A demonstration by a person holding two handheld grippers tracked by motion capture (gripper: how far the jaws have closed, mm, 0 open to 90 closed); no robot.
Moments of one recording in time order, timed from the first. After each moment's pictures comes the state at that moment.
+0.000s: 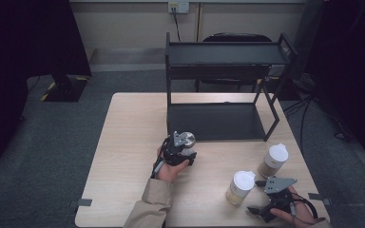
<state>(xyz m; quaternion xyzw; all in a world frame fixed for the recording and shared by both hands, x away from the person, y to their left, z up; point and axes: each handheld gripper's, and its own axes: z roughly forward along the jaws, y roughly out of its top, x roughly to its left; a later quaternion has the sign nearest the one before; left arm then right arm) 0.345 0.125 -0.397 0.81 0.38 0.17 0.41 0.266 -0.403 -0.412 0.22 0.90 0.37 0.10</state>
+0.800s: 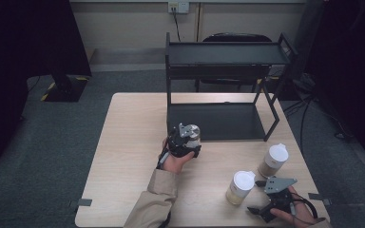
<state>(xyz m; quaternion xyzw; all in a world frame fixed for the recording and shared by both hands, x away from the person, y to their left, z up) 0.367 0.110 -0.381 0.81 0.38 0.17 0.41 0.266 -0.402 -0.412 0.22 0.90 0.37 0.10</state>
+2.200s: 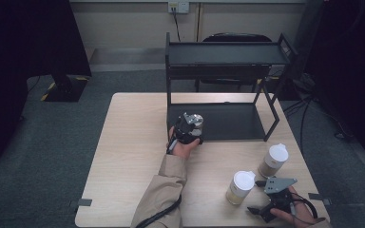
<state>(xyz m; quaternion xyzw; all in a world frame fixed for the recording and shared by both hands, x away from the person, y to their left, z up) 0.411 0.081 -0.387 0.79 0.42 0.19 0.40 0.266 -0.403 -0.412 0.22 0.90 0.37 0.10</state>
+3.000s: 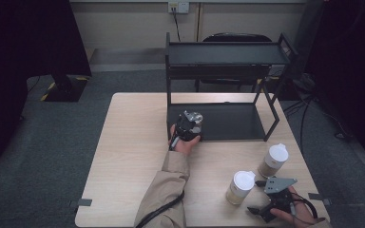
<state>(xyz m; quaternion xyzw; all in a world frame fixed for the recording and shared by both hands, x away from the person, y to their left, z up) 0.424 0.073 -0.394 0.79 0.43 0.20 0.39 0.266 -0.403 -0.412 0.22 0.90 0.37 0.10</state>
